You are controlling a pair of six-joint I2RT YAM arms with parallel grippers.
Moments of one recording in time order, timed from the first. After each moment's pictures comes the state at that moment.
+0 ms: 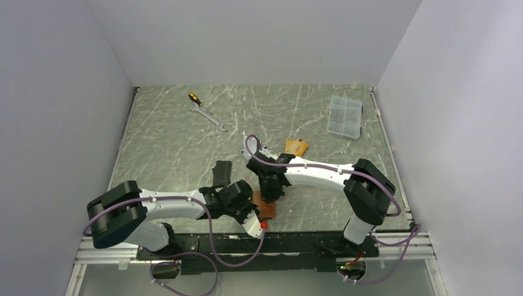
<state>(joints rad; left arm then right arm) -1.12 1.37 0.56 -0.12 0.15 1.15 1.00 1.68 1.09 -0.73 0.05 0.86</state>
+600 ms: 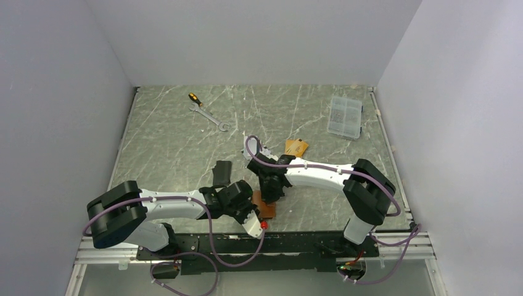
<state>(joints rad) -1.12 1.37 0.56 -0.12 0.15 1.14 0.99 1.68 1.07 -0.70 0.04 0.86</state>
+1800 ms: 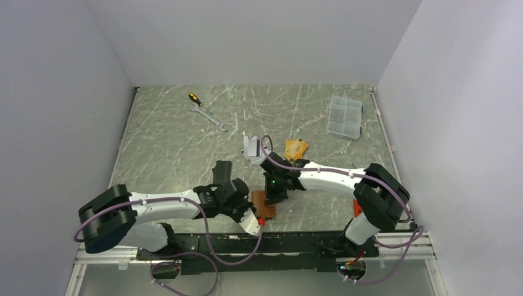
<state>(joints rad) -1.10 1.32 0.55 -0.18 0.14 1.11 0.92 1.59 0.90 -0.50 -0.08 0.91</state>
